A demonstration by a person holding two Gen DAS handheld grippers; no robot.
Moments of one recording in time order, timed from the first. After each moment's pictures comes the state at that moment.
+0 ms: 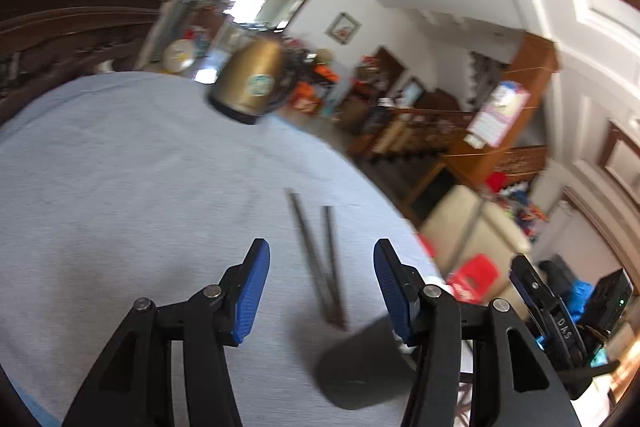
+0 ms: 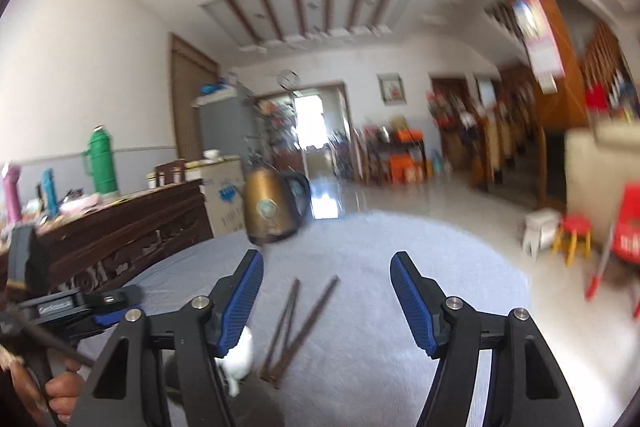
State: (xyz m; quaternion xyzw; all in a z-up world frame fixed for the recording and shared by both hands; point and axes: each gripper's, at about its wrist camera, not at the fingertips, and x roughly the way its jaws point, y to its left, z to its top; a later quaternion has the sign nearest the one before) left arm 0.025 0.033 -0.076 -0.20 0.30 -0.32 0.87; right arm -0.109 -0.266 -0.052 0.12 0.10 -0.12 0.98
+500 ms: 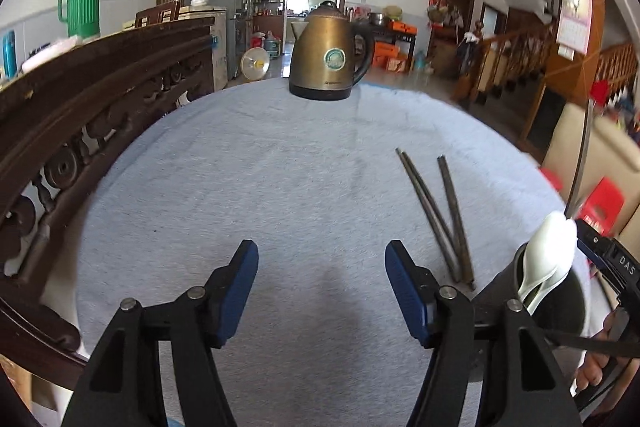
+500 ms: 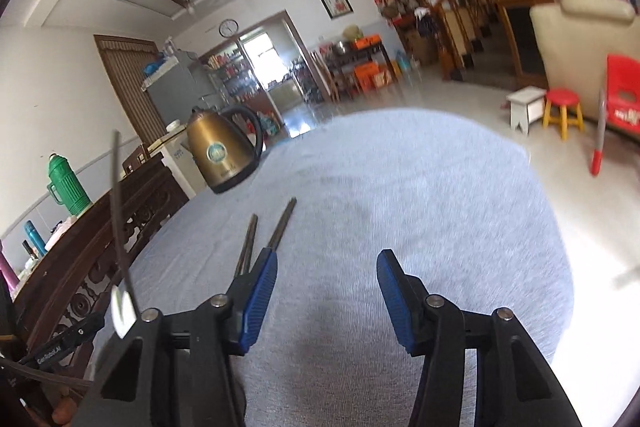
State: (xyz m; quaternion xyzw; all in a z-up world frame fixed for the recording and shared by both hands) left arm 0.011 0.001 -0.077 0.01 0.34 -0.16 0.93; right arm -0.087 -0.342 -0.124 0.25 0.22 -0.12 0.94
